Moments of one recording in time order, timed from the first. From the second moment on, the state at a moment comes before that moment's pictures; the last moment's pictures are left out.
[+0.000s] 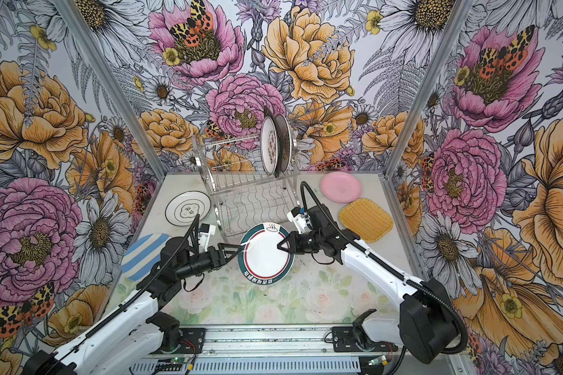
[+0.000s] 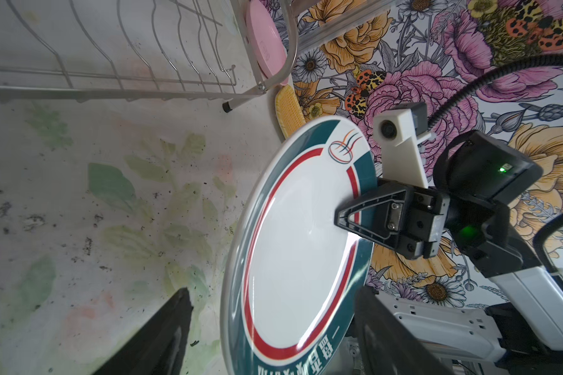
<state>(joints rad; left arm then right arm) -0.39 0.80 0.38 0.05 0.58 -0.92 0.52 1.26 0.89 -0.41 -0.64 0.54</state>
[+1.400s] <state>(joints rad) -0.46 0.85 0.49 -0.20 0.24 -0.79 0.80 1.76 2.49 -1.04 0.41 0.15</state>
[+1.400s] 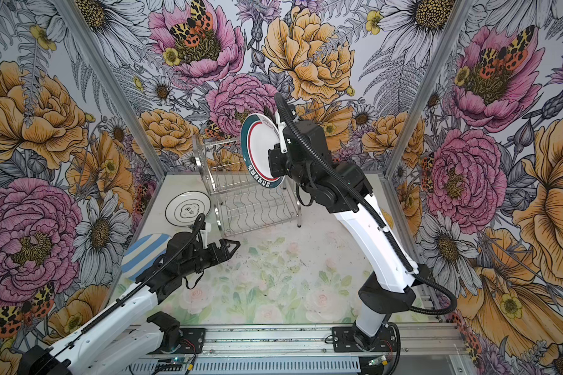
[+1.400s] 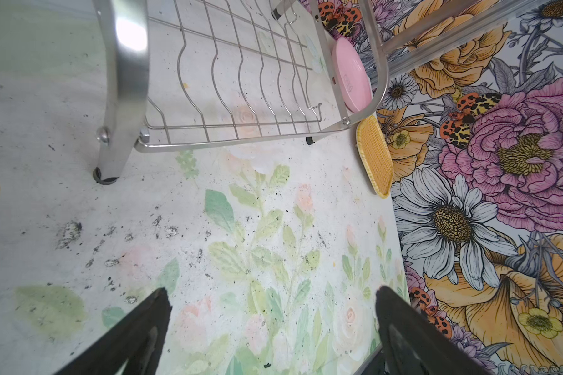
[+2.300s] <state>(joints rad) -0.48 0.82 0.48 -0.20 0.20 -0.81 0.82 2.18 2.73 -0.78 0.78 -0.05</state>
